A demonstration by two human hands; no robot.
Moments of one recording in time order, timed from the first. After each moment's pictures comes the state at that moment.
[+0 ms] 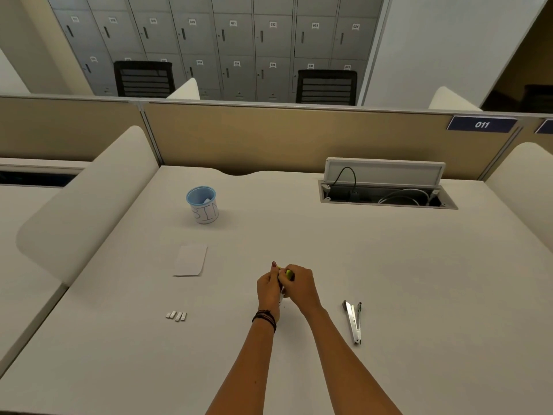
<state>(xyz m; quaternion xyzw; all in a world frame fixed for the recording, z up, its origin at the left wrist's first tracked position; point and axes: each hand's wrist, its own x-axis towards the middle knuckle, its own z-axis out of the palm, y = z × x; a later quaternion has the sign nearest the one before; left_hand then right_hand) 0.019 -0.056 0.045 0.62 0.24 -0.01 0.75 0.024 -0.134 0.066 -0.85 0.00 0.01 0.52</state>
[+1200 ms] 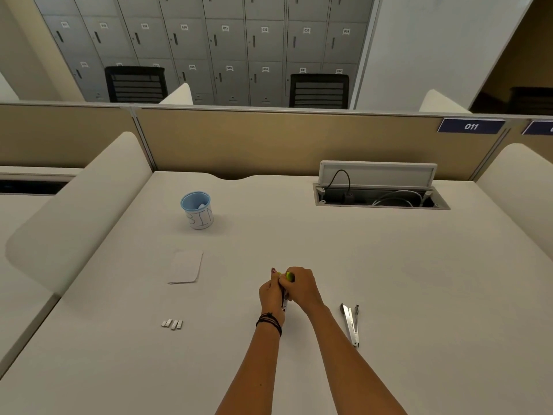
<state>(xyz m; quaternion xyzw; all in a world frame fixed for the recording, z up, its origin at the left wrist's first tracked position) 0.019 -0.070 0.055 0.57 0.29 -0.04 0.77 0.039 -0.146 0.062 -0.88 -0.01 0.03 0.47</state>
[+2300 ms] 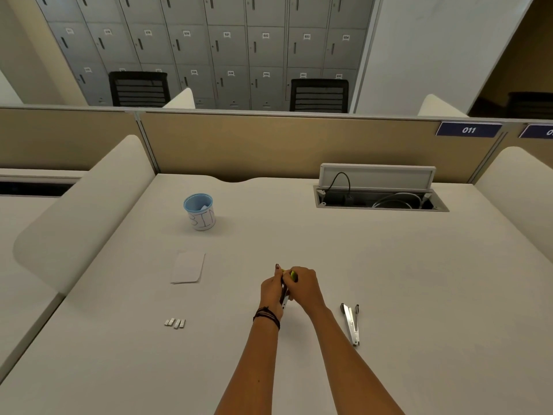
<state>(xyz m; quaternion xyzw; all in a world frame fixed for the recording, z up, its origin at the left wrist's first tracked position) 0.018 -0.062 0.074 0.58 0.28 -0.11 0.76 0.027 -0.145 0.072 -0.87 0.00 -0.01 0.49</state>
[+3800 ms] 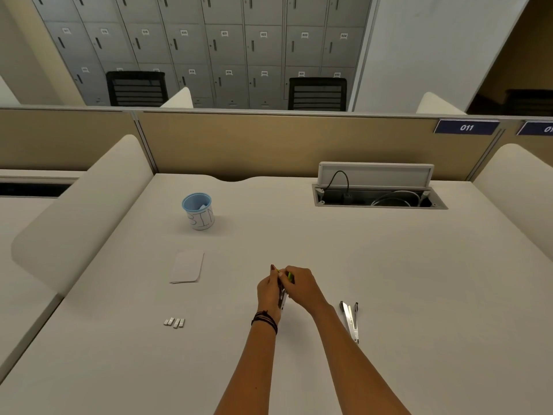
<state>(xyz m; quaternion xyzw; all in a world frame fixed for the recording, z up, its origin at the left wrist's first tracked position) 0.007 -0.062 0.081 0.57 0.28 -0.06 0.77 0.025 -0.147 0.077 -0.89 -0.06 0.04 0.45</state>
